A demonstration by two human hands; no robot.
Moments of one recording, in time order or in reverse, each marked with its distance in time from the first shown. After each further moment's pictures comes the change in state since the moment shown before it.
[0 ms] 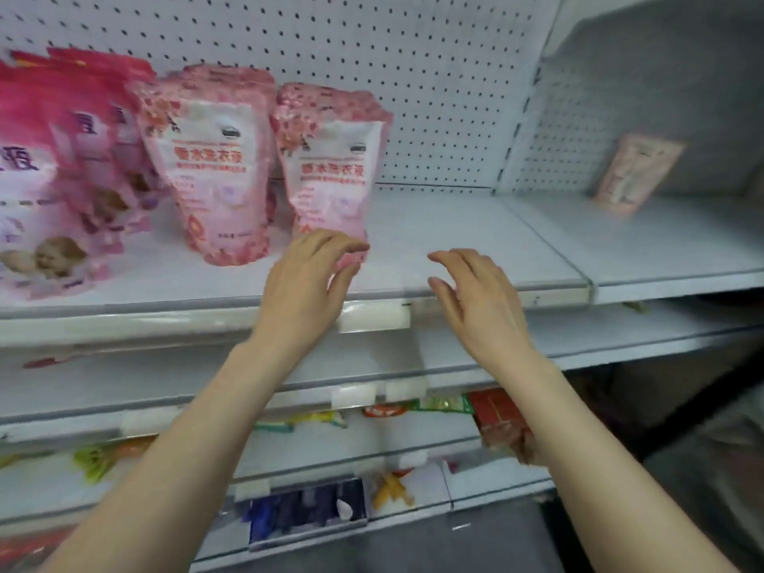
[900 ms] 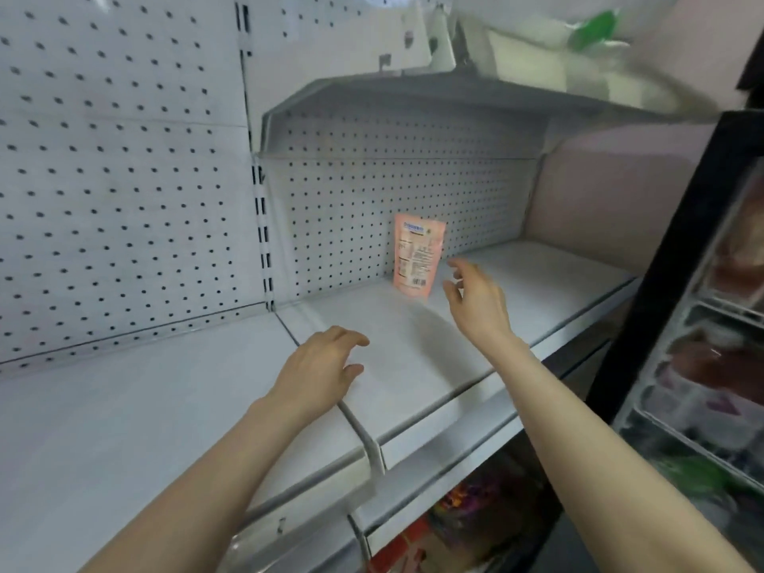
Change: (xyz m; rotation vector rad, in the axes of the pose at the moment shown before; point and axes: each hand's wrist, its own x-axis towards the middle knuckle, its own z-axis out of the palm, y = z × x) left_hand 0.232 0.187 0.333 -0.080 -0.553 0.238; right_hand 0.071 0.441 -0.081 -0.089 0.110 0.653
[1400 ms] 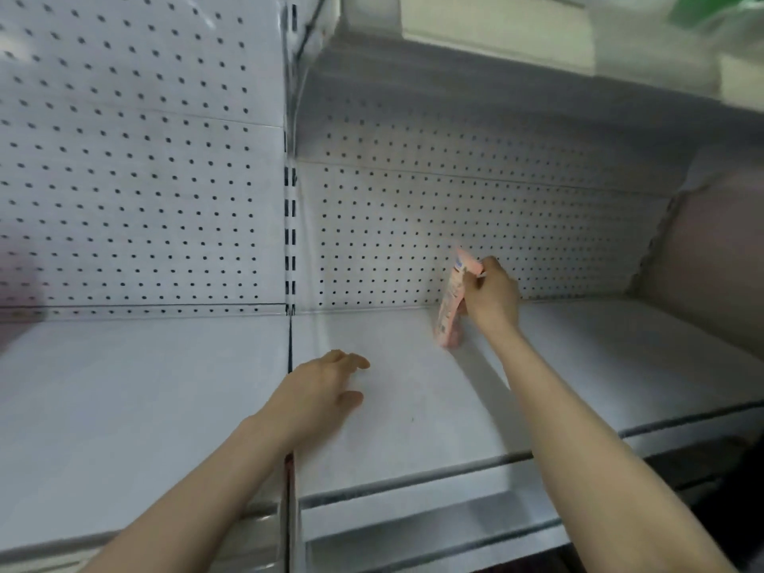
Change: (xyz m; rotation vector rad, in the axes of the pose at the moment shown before) left_hand 0.047 0.024 0.044 0.040 0.006 -0.338; right_hand 0.131 0.034 0.051 0.270 -0.106 0.057
